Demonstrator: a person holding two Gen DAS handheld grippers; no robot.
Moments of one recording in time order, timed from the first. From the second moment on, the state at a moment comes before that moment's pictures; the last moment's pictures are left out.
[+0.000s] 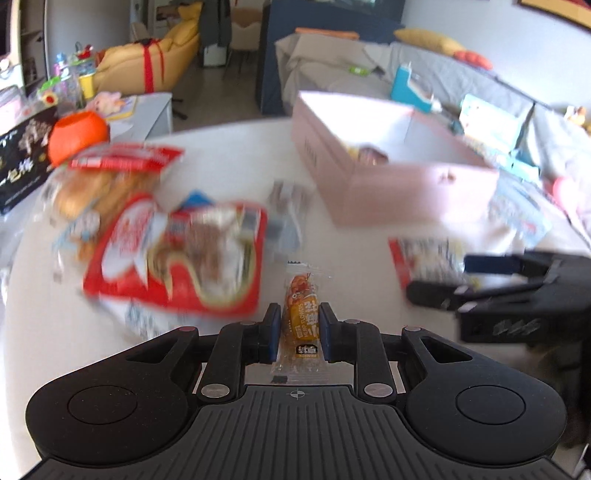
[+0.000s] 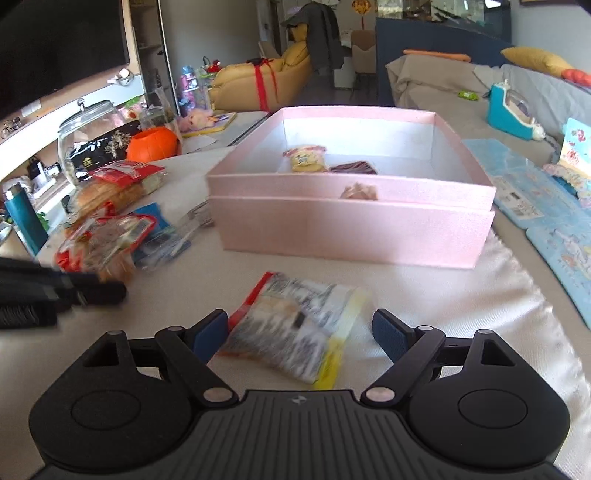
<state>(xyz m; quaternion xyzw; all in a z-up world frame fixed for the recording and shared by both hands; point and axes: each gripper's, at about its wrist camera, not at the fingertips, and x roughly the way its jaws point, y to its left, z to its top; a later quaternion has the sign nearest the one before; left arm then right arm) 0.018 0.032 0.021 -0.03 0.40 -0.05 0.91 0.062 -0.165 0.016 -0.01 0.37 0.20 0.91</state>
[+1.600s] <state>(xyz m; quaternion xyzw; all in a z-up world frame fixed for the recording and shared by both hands) -0.005 0.038 0.018 -0.06 0.41 -0.05 0.91 0.087 -0.143 0.031 -0.05 0.38 0.20 0.90</state>
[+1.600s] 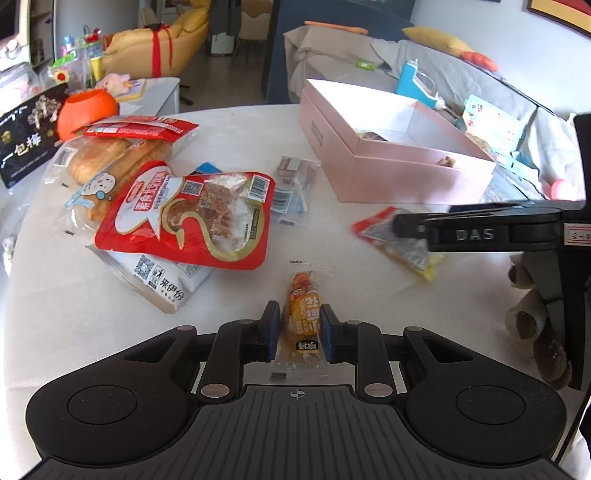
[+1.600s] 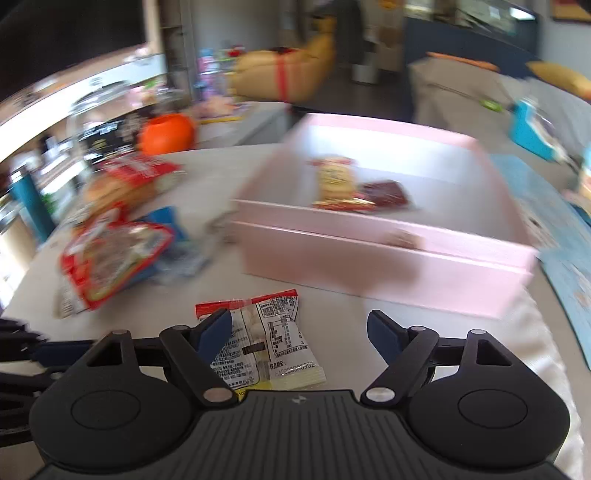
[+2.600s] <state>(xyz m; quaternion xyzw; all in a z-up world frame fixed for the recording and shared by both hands) 0.012 0.030 0.047 -0.07 0.36 -0.10 0.92 0.066 -0.200 0.086 -0.04 0.36 0.24 0.90</state>
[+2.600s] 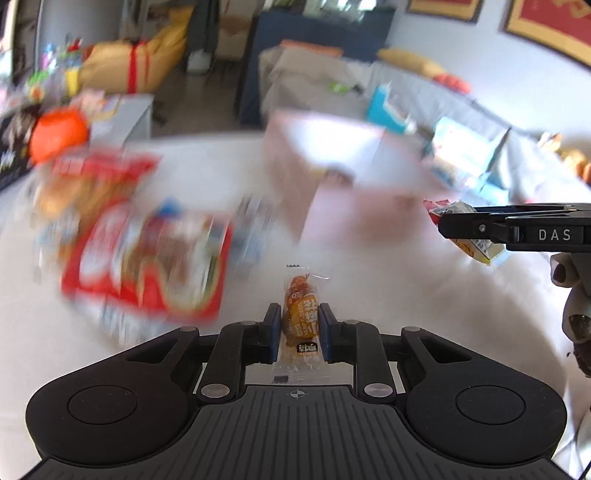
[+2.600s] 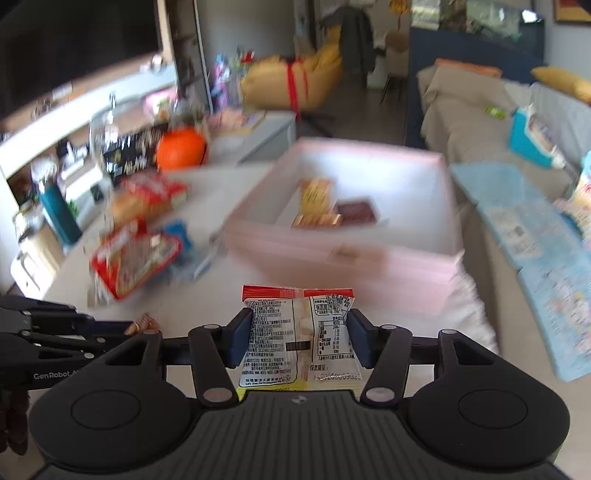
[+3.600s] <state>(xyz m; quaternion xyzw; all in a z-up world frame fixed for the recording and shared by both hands) -0.004 0.170 0.043 -0.18 0.35 0.04 0.92 0.144 -0.078 0.054 0.05 0.43 0.27 0.86</state>
